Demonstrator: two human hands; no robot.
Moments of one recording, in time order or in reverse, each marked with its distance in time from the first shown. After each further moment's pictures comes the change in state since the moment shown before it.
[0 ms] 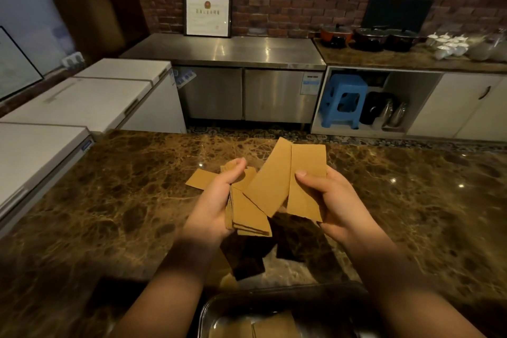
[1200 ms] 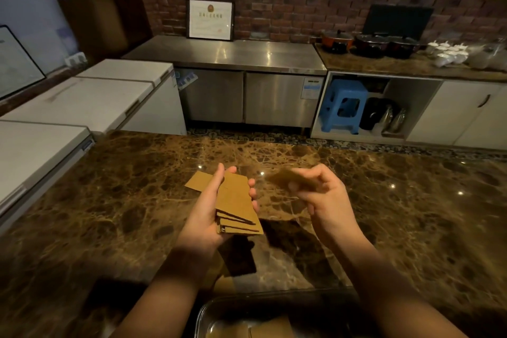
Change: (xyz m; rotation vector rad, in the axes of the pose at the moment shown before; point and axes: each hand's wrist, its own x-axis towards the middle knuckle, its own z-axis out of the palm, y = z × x) left_hand 0.003 -0.008 -0.021 -0.238 -0.058 -0.040; right_hand 0.002 0.014 0.005 -0.173 -0.055 -0.412
